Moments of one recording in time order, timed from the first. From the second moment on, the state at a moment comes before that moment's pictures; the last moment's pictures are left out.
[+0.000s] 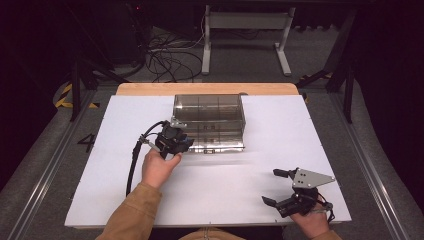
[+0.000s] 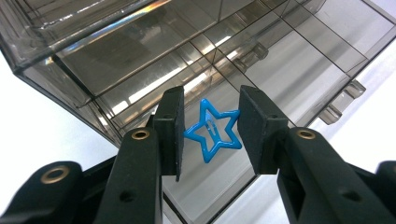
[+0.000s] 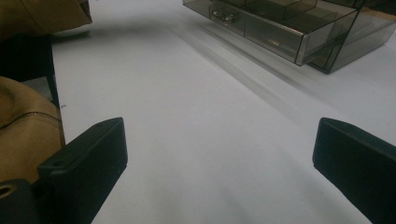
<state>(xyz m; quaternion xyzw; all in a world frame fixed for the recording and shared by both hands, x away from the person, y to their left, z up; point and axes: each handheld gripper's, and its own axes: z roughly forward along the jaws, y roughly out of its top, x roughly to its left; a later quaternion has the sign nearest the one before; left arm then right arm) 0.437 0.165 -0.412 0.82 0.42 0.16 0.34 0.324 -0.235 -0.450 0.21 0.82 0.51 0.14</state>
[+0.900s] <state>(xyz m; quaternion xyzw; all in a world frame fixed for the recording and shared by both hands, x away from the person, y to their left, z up) 0.415 0.163 -0.391 0.82 0.39 0.19 0.38 0.324 -0.235 -0.450 0.20 0.82 0.51 0.13</state>
